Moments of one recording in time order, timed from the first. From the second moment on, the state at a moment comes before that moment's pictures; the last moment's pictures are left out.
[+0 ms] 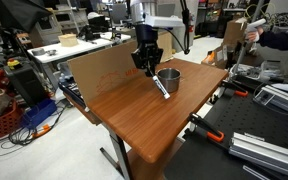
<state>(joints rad) 0.08 0.47 0.08 -1.98 0.16 2.25 0.06</state>
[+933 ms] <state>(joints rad) 0.08 0.67 0.07 -1.76 0.16 2.13 0.11</state>
